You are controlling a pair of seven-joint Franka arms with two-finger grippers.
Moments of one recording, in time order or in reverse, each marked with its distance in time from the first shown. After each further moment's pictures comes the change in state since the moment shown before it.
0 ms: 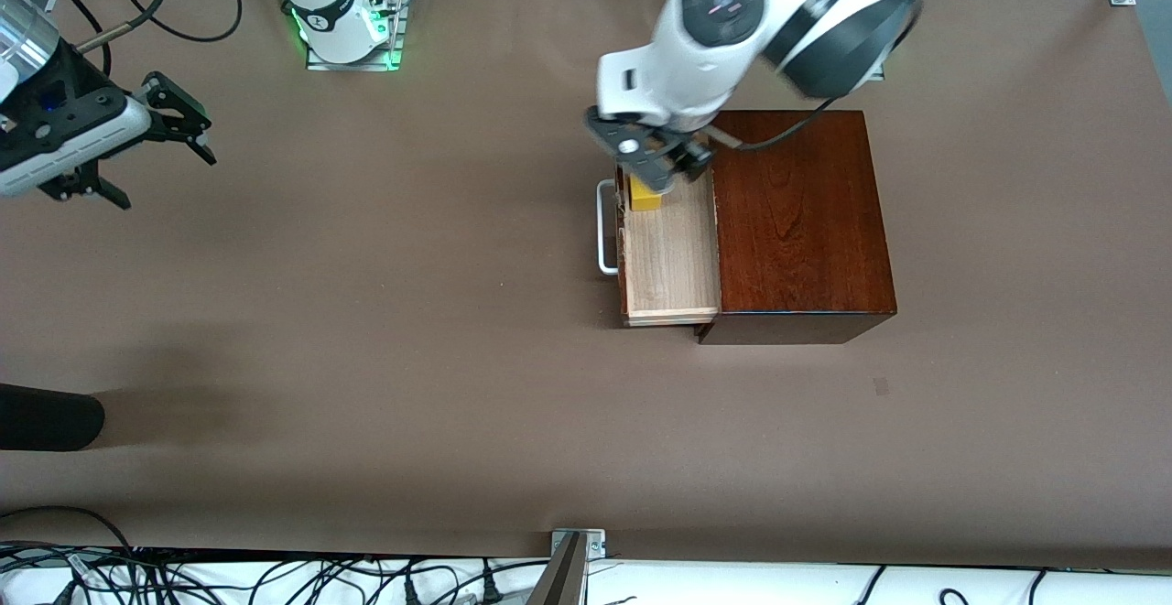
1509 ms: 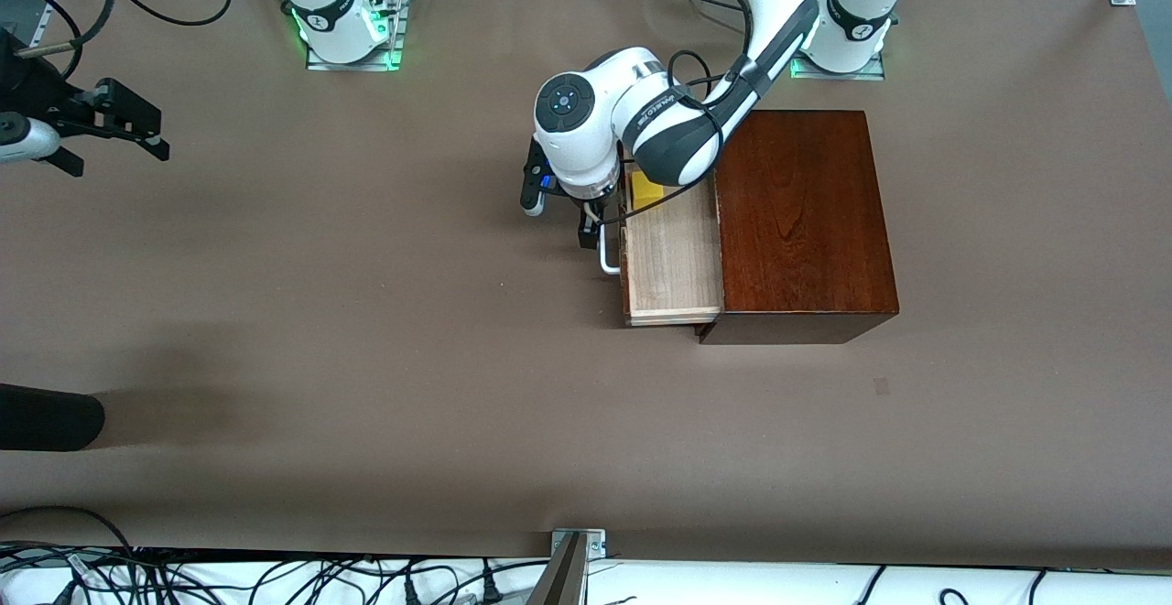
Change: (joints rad) left arm -0.142 0.301 -0.002 0.045 0.337 0.181 0.607; right arm 0.000 -0.036 -0.110 -0.059 -0.001 -0.038 0.220
